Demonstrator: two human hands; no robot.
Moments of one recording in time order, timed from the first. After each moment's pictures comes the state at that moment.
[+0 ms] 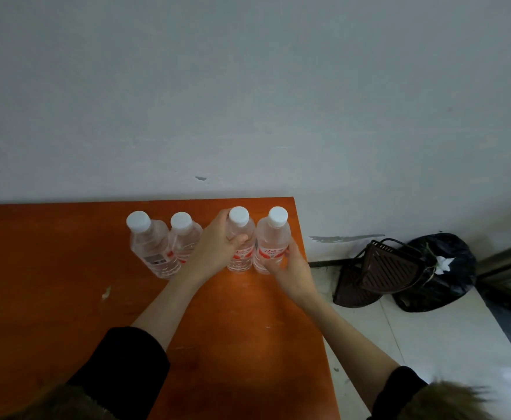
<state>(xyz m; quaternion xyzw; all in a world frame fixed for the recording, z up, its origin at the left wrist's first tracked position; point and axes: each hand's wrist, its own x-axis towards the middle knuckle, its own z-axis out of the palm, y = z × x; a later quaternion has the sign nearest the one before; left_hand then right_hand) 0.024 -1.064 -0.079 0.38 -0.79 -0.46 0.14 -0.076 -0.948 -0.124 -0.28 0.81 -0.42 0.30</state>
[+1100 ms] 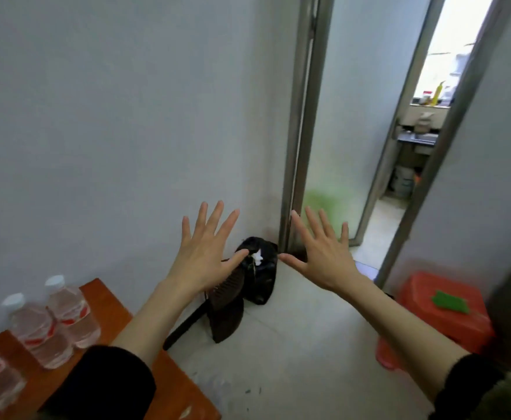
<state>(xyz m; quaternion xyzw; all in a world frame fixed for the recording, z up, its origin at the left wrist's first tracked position) -0.011 -0.726 0.068 -0.11 -0.98 -0.07 0.16 -0.031 -0.495 0.064 -0.13 0.98 -0.05 -0.12</state>
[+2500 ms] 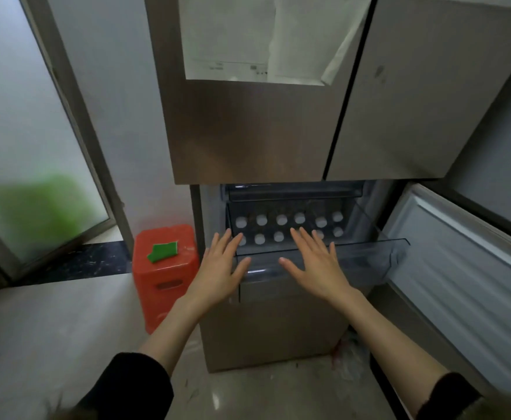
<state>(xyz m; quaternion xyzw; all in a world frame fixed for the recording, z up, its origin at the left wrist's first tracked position) 0.114 0.090 -0.033 -0.45 -0.84 -0.28 -0.10 0.253 0.240 -0.019 0.30 0.94 -0.13 -0.05</state>
